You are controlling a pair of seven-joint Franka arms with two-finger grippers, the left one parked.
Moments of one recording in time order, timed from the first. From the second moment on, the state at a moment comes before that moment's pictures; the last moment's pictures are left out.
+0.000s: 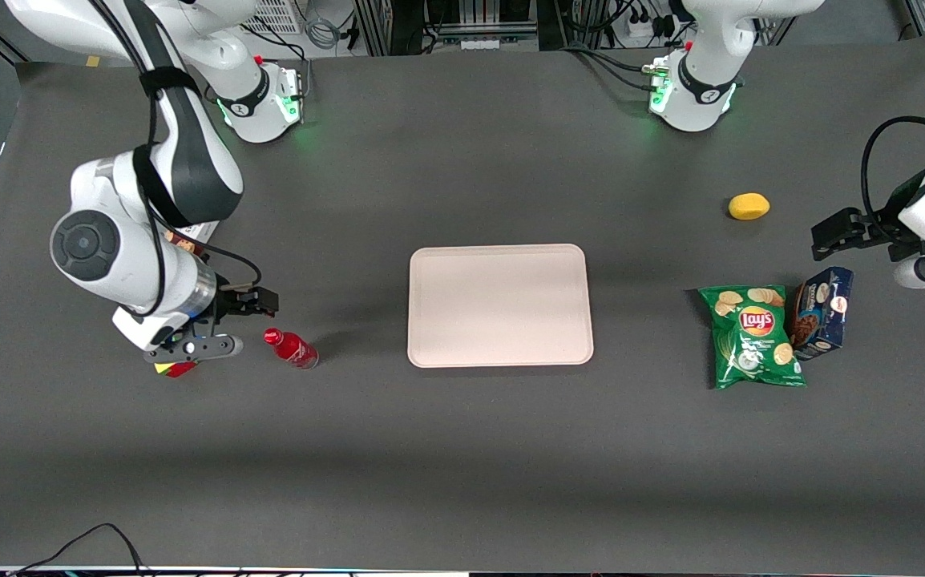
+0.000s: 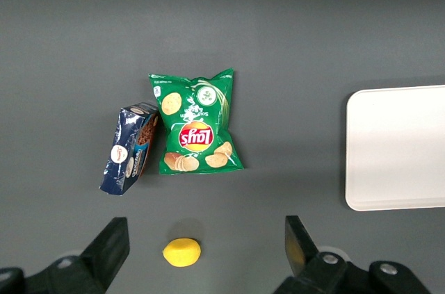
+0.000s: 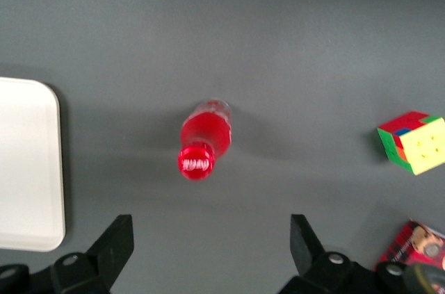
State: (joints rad) arm 0.30 0.29 -0.07 -1.74 0.03 1.94 0.13
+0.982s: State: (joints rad) arm 0.30 0.43 -0.05 -1.74 0.03 2.10 0.10
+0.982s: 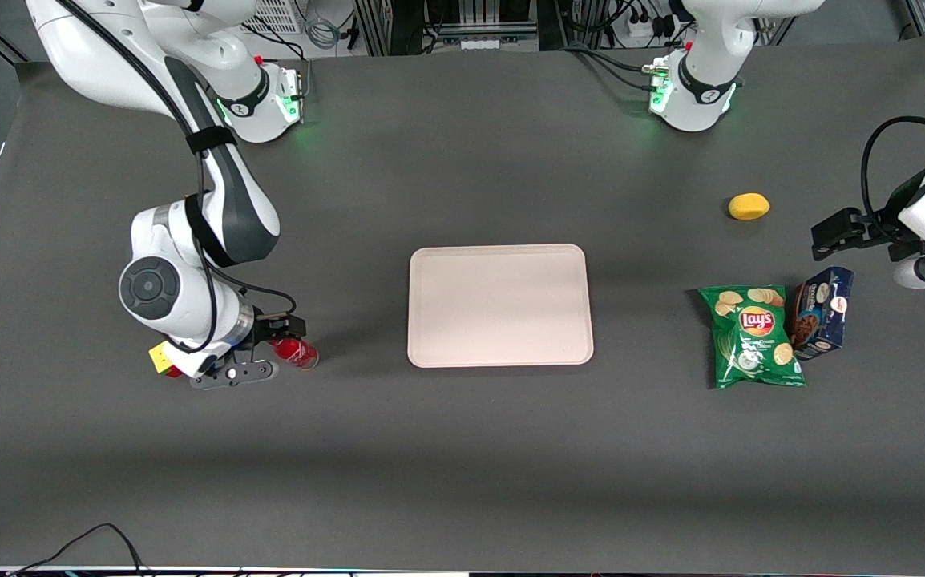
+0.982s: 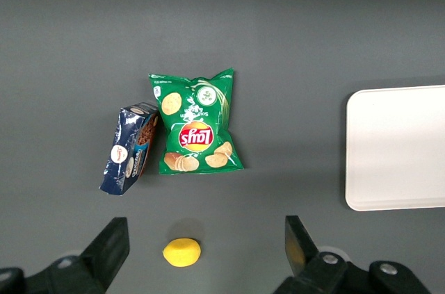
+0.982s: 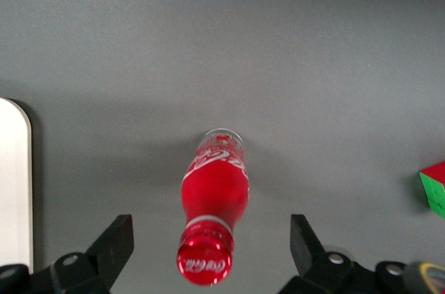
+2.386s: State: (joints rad) arm 0.30 0.43 -0.05 -1.80 0.03 2.14 0.08
